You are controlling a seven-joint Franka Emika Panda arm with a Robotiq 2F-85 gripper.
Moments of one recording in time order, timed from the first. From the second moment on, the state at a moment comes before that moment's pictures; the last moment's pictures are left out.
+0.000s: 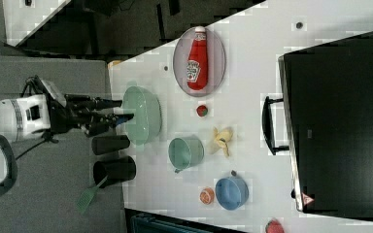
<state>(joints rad) 0.01 -0.03 -0.01 -1.78 -0.02 0.19 -0.07</state>
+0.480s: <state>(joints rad) -0.01 -0.60 -0.05 -2.06 -0.02 -0.10 -0.04</state>
